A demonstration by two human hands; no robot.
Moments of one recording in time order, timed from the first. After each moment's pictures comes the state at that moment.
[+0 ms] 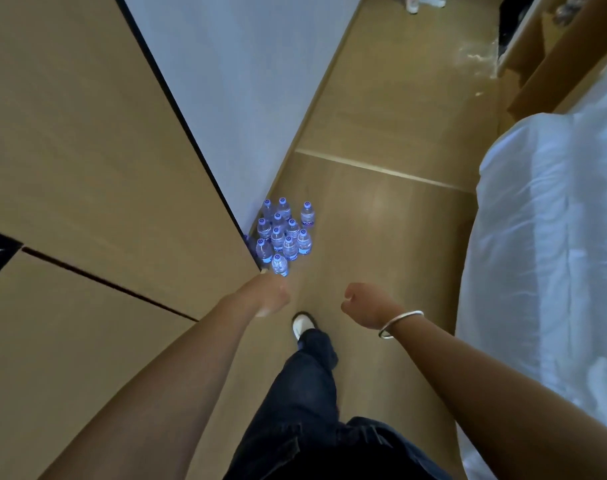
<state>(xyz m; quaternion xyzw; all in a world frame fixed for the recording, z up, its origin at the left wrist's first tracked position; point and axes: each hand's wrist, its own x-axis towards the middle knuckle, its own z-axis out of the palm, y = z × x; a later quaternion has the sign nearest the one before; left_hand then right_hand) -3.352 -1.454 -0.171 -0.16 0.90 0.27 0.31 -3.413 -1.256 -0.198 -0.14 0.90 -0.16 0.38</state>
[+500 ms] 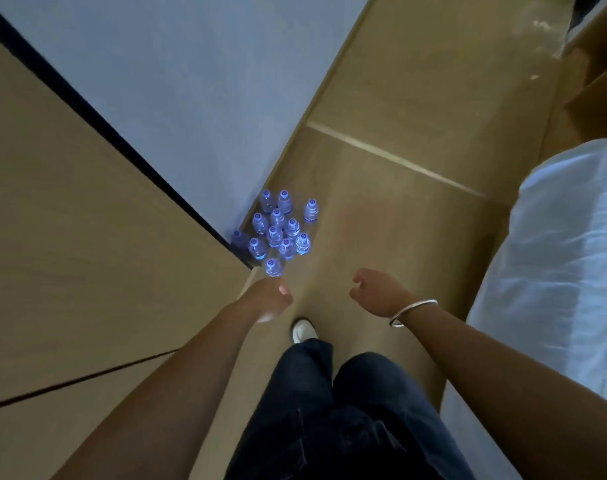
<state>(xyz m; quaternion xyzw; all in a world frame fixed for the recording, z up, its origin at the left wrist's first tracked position) -3.496 -1.513 -0.253 -0.29 0.80 0.41 0.33 -3.607 -1.324 -0.230 -0.18 0.88 -0.09 0.43</state>
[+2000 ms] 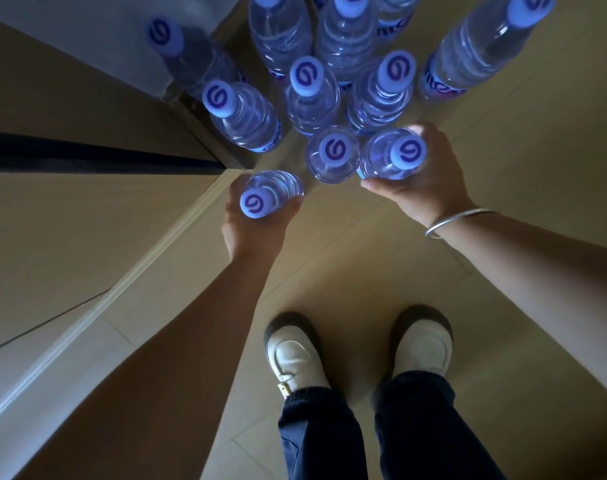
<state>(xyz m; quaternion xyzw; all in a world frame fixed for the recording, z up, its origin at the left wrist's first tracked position) -3.588 -1.567 -0.819 -0.71 0.55 0.44 -0.05 -3.783 -1.481 -0.820 -0.27 0.86 -0.25 0.36</state>
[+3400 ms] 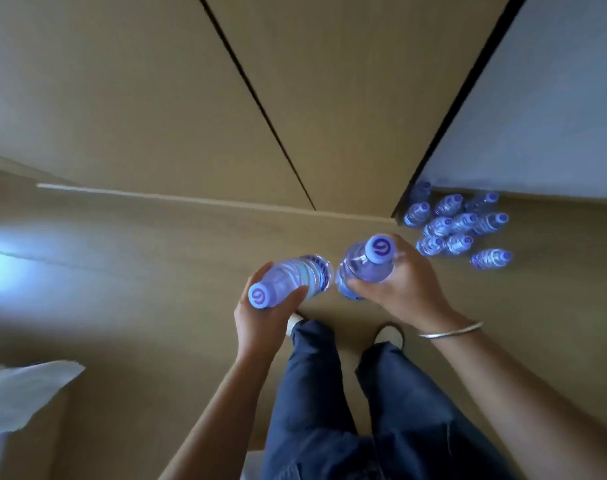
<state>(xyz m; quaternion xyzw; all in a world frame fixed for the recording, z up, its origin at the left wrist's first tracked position) -3.394 -1.317 -0.225 -0.83 0.25 0.35 -0.36 -3.578 -1.406 -0.230 -0.65 0.55 -0.25 0.46</state>
